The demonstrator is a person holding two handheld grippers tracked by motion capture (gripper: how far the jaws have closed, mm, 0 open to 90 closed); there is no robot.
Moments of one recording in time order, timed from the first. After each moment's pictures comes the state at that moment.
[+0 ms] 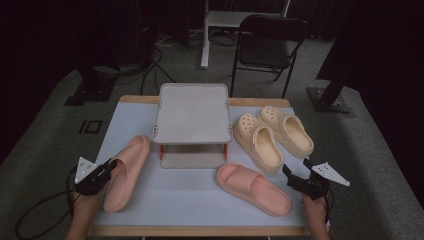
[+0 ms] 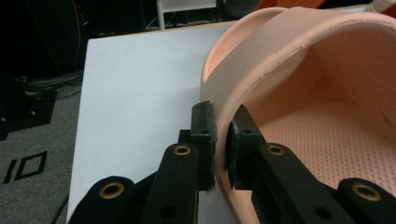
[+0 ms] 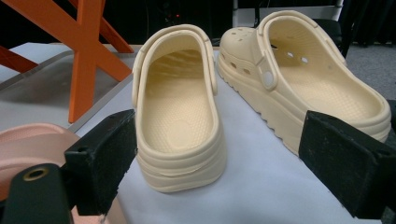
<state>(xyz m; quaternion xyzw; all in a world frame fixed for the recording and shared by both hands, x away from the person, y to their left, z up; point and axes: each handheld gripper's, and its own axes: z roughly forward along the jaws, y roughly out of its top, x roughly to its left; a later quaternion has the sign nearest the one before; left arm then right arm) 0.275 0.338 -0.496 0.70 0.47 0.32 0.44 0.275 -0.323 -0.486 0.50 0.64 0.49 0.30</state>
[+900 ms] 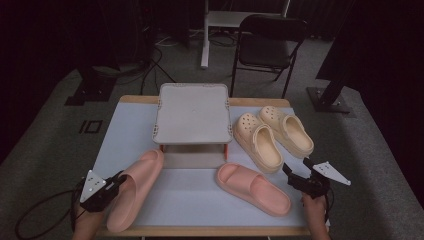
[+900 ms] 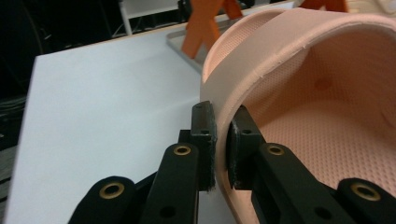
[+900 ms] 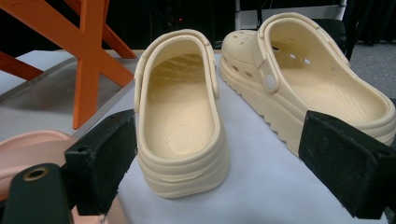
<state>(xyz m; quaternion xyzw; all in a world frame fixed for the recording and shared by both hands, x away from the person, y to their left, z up) 0.234 0.300 -0.481 0.73 0.41 0.30 0.45 0.278 -0.325 -0.486 0.51 0.63 0.50 0.30</state>
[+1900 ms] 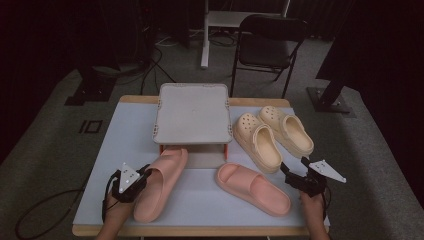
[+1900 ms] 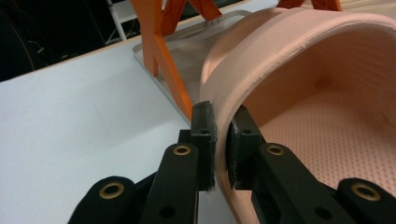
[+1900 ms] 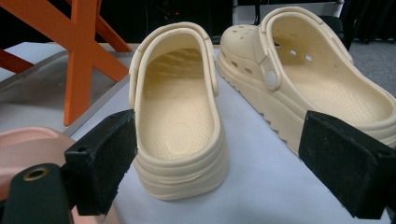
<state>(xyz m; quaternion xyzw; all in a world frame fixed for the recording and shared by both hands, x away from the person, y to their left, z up) 0.263 0.228 -0.489 0.75 0.39 0.32 0.42 0.284 -0.320 -0.488 0.51 0.64 0.49 0.30</state>
